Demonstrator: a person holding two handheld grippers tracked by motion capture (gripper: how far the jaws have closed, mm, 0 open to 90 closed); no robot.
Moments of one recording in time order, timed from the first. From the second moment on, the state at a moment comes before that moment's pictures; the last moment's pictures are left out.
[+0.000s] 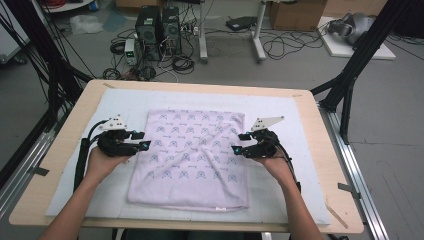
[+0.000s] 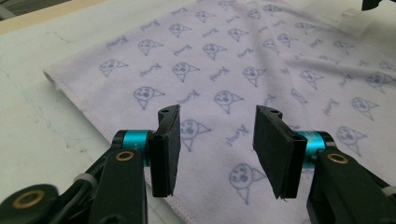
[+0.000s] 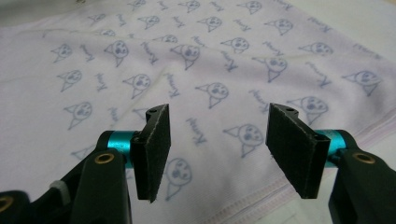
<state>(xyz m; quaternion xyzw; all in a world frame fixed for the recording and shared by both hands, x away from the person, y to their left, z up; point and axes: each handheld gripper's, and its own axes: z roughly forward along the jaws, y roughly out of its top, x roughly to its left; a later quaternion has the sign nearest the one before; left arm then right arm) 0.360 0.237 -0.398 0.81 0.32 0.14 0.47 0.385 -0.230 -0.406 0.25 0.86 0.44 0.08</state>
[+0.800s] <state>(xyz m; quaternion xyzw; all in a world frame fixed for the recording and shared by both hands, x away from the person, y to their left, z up) 0.460 0.246 -0.423 0.80 0.41 0.15 0.40 0.489 -0.231 -0.407 0.33 0.85 0.39 0.13</state>
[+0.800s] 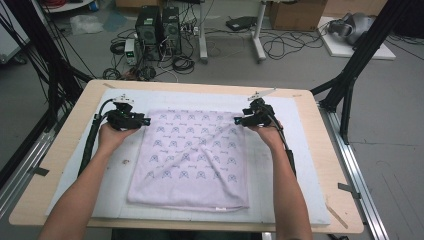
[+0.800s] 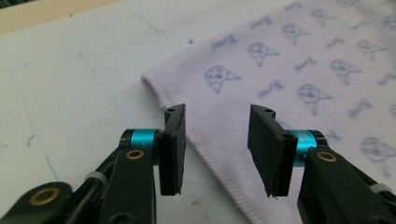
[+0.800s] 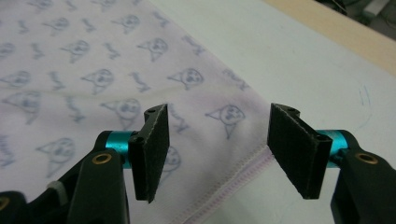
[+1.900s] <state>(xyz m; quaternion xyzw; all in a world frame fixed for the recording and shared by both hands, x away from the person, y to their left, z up) 0.478 0.238 -0.421 0.79 0.44 0.14 0.41 0.495 -0.236 -0.426 0.33 0.84 0.41 0.09</state>
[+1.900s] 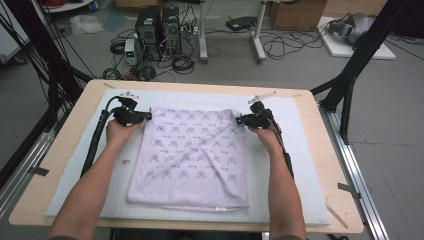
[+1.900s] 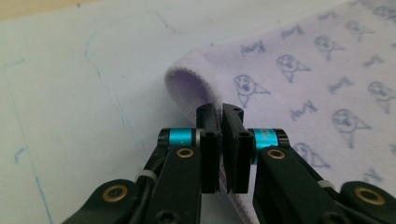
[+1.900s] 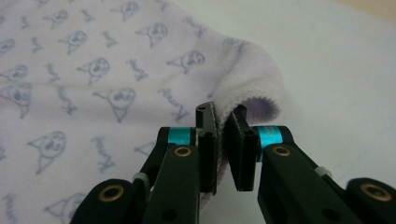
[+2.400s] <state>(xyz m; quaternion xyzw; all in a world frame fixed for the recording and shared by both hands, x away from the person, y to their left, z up) 0.410 0.250 -0.375 0.78 0.35 0.17 0.48 0.437 -0.248 -0.368 0.27 0.83 0.47 0.09</state>
